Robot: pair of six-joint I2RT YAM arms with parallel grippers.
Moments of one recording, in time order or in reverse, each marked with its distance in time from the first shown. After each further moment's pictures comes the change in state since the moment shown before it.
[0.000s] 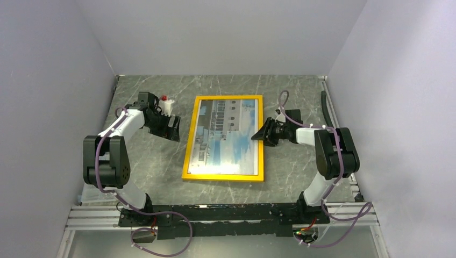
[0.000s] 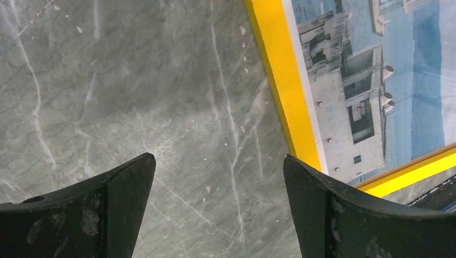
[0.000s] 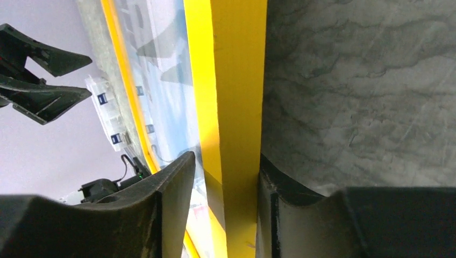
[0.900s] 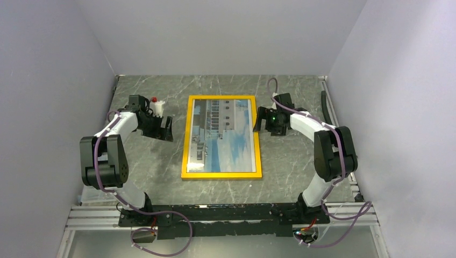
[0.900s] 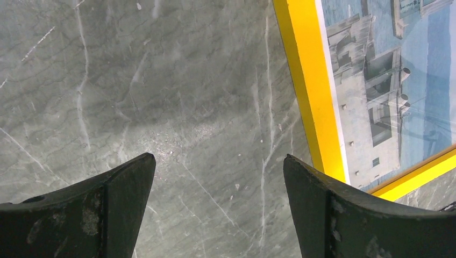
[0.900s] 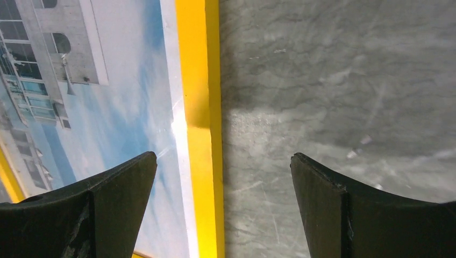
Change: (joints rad) left arm 0.108 0.005 -0.058 0.062 0.003 0.015; right arm 0.117 0.026 0.308 -0.426 0.513 -0.256
